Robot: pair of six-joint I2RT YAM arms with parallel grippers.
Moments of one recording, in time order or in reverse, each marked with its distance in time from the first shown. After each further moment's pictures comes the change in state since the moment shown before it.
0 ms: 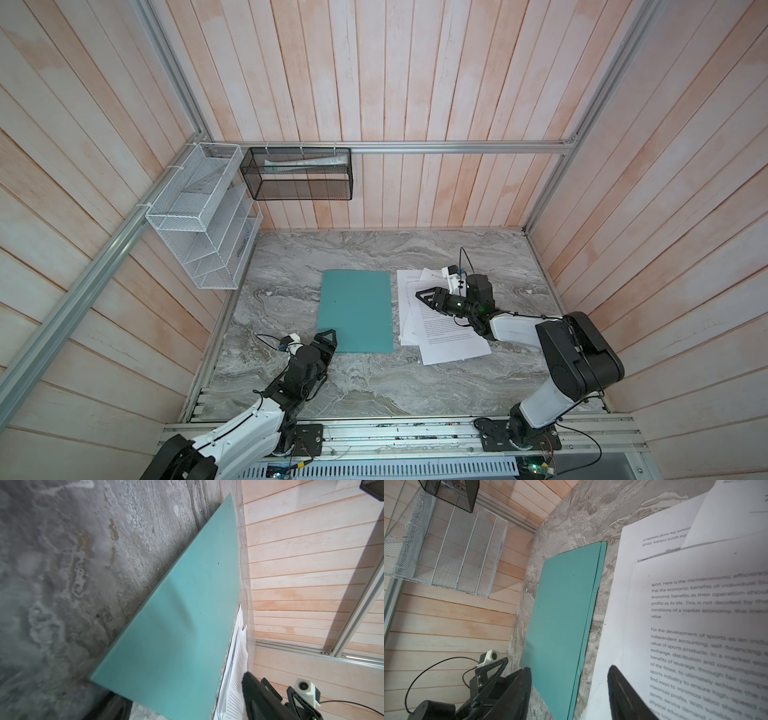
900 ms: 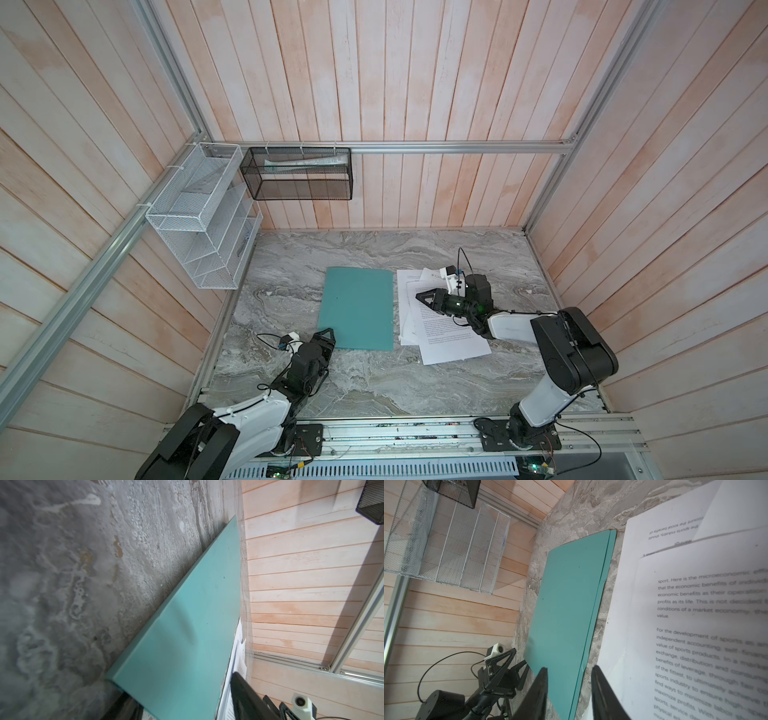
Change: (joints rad) left arm 0.011 0.189 -0.002 0.196 -0.040 -0.031; right arm -0.004 0.044 0.009 0.035 -0.045 0.015
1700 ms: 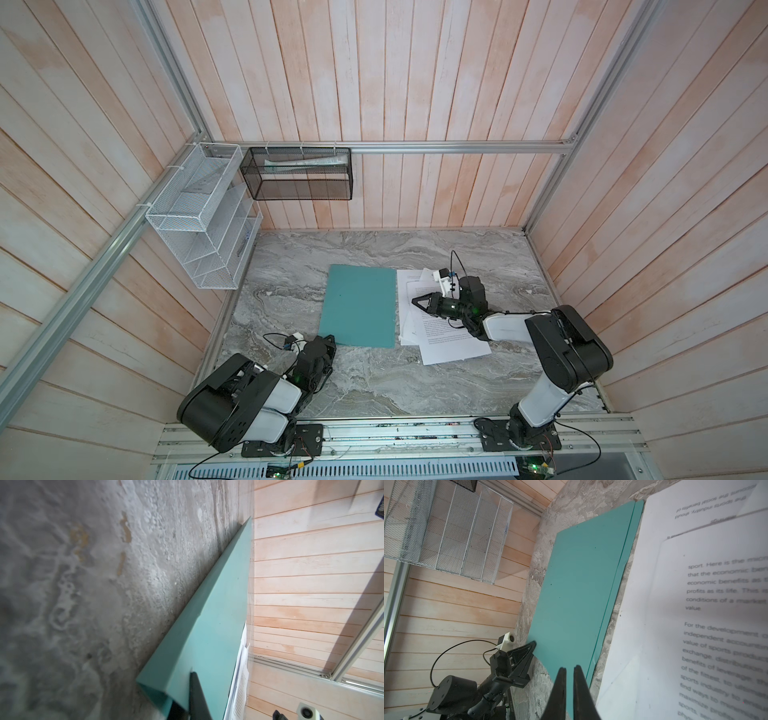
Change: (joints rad) left arm 0.000 0.338 -0.001 0.334 0.007 -0.052; right arm 0.057 0.030 0.000 0.020 -0.006 -0.004
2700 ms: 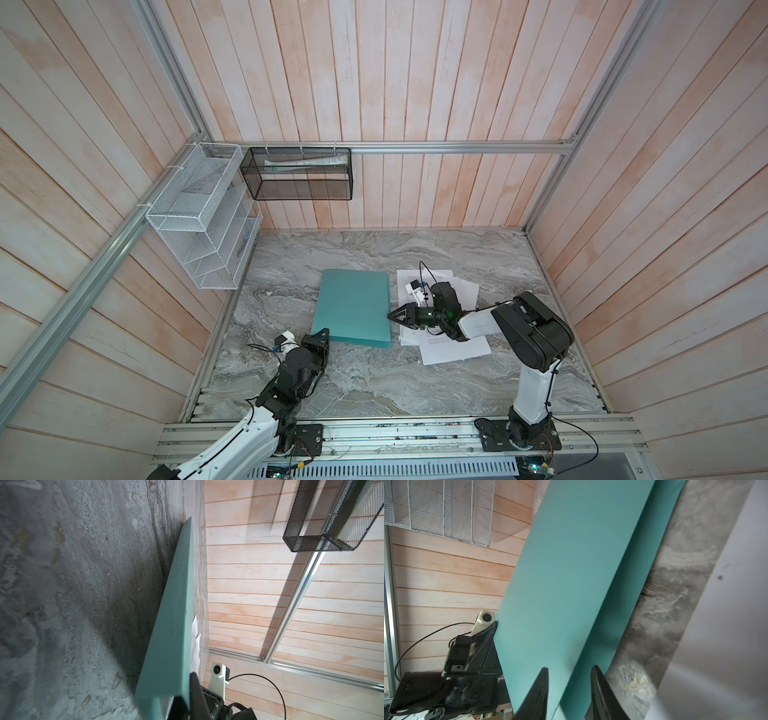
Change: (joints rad) left arm 0.000 -0.744 -0.003 -0.550 0.016 -0.071; right arm 0.159 0.219 0.109 0.050 -0.073 0.092
